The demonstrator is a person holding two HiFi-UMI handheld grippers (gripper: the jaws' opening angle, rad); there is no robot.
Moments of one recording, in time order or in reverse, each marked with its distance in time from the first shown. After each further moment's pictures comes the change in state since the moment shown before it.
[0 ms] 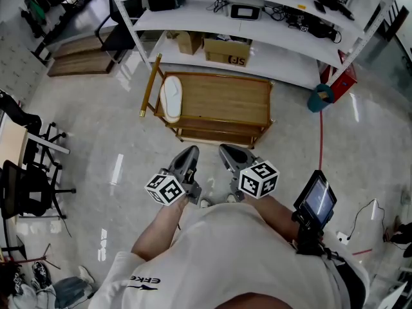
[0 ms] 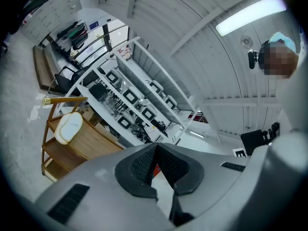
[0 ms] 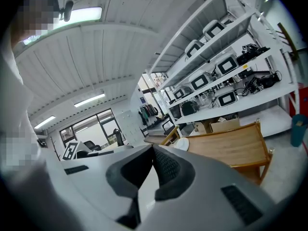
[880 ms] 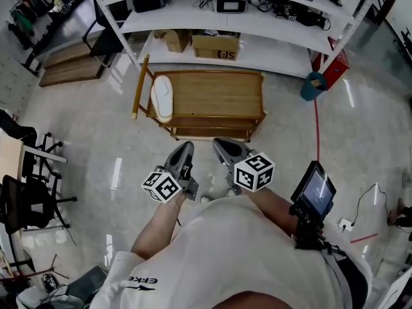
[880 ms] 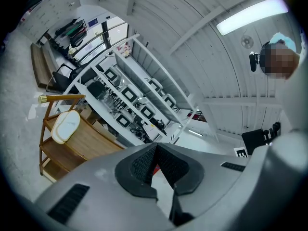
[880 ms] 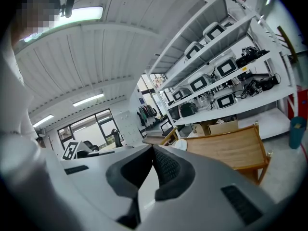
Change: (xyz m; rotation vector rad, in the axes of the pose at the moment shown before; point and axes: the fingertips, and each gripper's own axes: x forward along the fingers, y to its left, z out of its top) left arm 0.009 0.004 0.001 -0.002 0.016 -0.014; right arm 0.005 -0.004 0.004 -0.014 -0.011 -0.016
